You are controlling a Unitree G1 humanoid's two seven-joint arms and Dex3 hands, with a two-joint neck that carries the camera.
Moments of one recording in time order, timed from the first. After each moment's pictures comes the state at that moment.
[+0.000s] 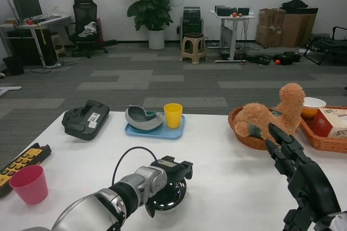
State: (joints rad) left arm -0.85 0.20 -0.18 1.18 1.08 -0.12 -0.05; right arm -0.56 -0.49 0.52 0.44 0.61 -0.53 0.08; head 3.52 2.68
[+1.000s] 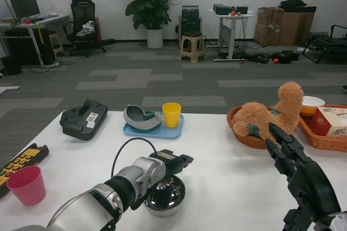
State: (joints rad) left arm -0.84 0.24 -0.17 1.05 1.10 -0.09 -0.15; right arm -0.56 -0.49 0.52 0.44 0.61 -0.53 0.08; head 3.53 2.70
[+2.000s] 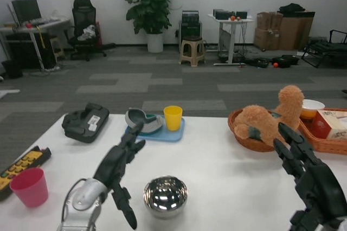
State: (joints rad) left arm -0.23 0.00 0.55 0.11 0.16 -0.18 -0.40; right arm -0.52 -0.50 0.46 0.43 0.61 -0.54 0.07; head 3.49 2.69
